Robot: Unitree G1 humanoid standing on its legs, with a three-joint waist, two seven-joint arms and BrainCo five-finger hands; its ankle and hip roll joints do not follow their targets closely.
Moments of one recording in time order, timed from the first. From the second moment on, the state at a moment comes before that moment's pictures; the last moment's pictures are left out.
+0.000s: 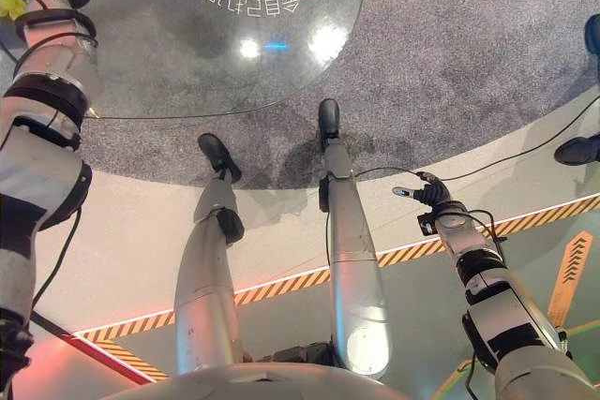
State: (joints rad) left arm -1.47 0.68 -0.81 1.36 0.54 0.30 0.49; right arm -0.53 -0.56 0.41 0.98 0.28 0.02 -0.08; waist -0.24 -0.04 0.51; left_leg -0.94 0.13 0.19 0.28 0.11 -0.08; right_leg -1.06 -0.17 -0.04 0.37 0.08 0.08
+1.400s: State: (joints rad) left arm -0.92 0.67 -0.50 0.89 0.17 -0.10 0.75; right arm -0.29 -0.54 0.40 0.73 0.25 0.02 -0.17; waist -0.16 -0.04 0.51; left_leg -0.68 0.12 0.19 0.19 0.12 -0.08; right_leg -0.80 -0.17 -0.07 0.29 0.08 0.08
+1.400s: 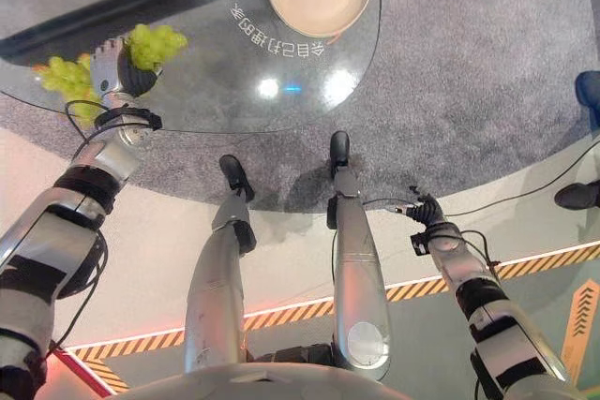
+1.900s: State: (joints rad) left arm -0.68 0.64 -0.25 0.59 0.02 -0.34 0.88; right arm -0.16 -0.50 0.35 0.60 0.13 -0.11 -0.24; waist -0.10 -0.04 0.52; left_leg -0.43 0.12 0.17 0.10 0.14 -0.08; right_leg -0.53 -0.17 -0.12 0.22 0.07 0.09
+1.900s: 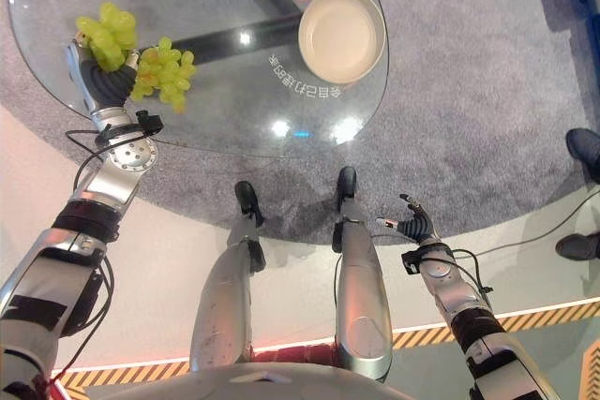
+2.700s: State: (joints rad) left arm -0.32 0.56 -0.16 0.00 -0.30 -0.31 0.16; right arm -0.19 -0.56 0.20 0.07 0.12 -0.05 0.11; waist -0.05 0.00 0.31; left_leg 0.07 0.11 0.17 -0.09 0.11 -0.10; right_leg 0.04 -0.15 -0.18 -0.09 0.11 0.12
